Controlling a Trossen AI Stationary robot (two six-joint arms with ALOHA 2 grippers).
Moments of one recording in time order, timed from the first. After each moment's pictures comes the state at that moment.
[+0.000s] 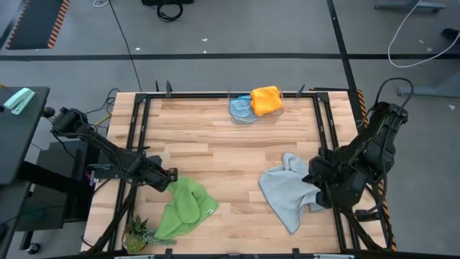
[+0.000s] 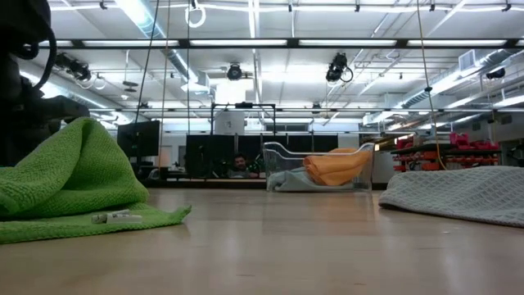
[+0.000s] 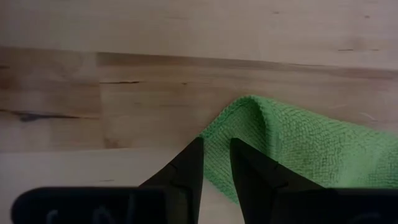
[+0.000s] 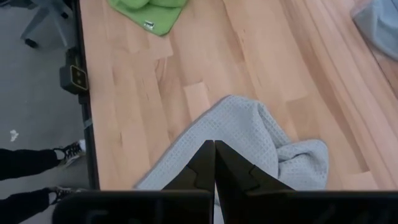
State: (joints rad) left arm -0.54 1.11 0.41 -0.64 -0.16 -2.16; right arm 0.88 1.25 1.45 -1.40 0.48 1.07
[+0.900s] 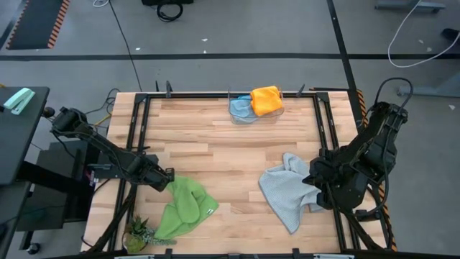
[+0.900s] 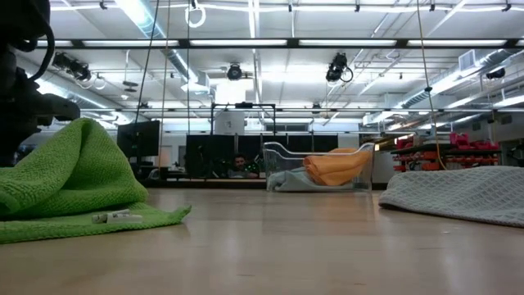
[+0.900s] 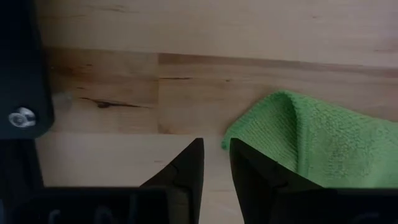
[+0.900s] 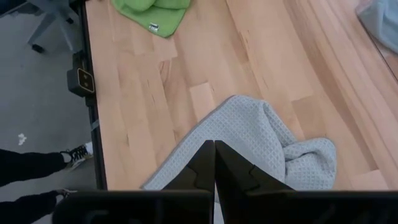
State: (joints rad) left arm -0.54 1.10 0.48 -0.82 -0.09 -2.16; right arm 0.89 1.25 1.45 -1.39 0.49 1.10
